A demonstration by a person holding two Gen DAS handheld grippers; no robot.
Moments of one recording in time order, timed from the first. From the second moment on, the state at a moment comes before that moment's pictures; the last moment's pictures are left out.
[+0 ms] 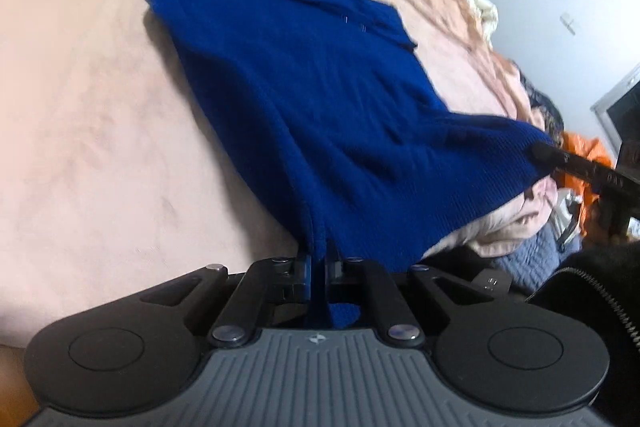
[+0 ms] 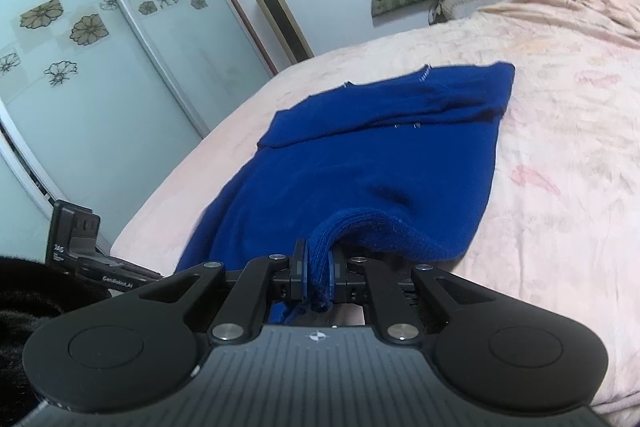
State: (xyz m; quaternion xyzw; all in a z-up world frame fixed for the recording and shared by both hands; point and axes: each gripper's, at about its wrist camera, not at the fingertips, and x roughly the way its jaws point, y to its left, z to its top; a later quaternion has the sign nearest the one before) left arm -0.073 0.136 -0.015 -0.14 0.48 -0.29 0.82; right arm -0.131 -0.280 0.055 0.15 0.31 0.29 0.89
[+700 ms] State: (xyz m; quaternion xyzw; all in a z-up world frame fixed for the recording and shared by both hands) left arm -0.026 0.160 0.083 -0.19 0.28 -0.27 0.90; right arm -0.070 -0.289 0.080 0.20 0.26 0.26 0.91
